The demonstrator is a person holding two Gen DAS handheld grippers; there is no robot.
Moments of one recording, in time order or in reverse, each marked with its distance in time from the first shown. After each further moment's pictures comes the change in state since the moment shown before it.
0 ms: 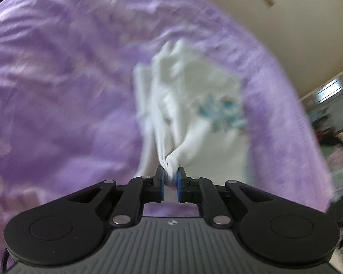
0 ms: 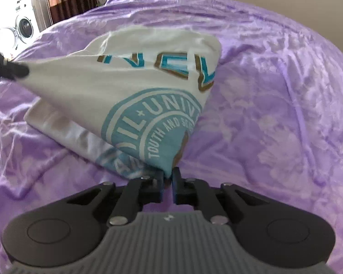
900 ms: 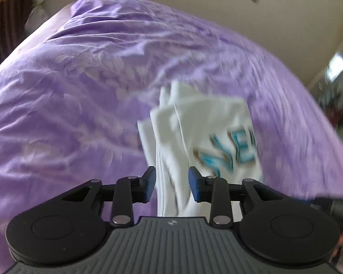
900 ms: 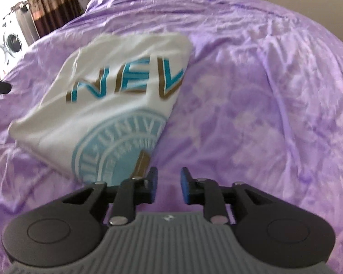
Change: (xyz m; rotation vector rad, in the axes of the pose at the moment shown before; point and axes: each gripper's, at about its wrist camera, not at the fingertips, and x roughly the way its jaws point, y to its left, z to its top) left arm -0.017 -0.024 0.063 0.173 -0.136 0.081; right arm -0.011 -0.048 0.031 0.101 -0.038 0.000
